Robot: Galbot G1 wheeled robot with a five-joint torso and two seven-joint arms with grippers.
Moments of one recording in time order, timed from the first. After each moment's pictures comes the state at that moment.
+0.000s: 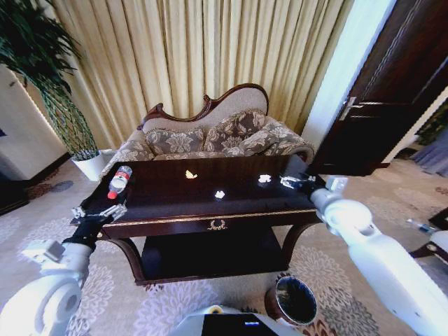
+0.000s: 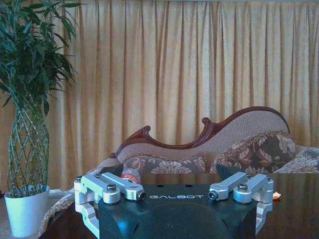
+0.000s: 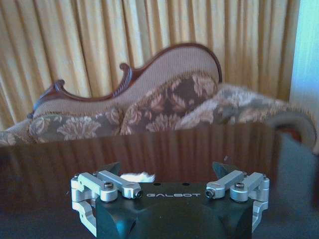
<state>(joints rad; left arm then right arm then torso) 1.70 -1.18 -1.04 -2.43 -0.61 0.32 -0.04 -0.98 0.79 0.41 1.96 1.04 -0.51 0.38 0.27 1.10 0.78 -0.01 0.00</state>
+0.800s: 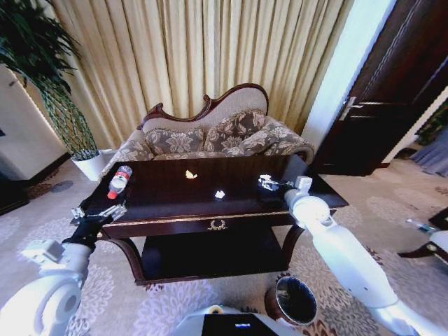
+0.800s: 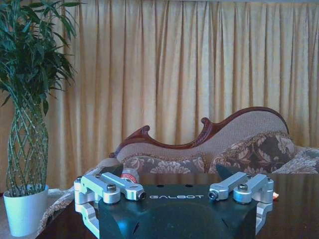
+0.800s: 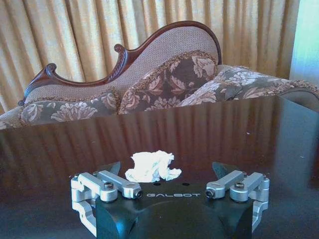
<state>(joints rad) 1.70 -1.18 -1.03 -2.44 -0.62 0.33 -0.05 -0.88 0.90 0.28 1.85 0.97 -0.53 0.43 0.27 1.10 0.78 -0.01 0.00</state>
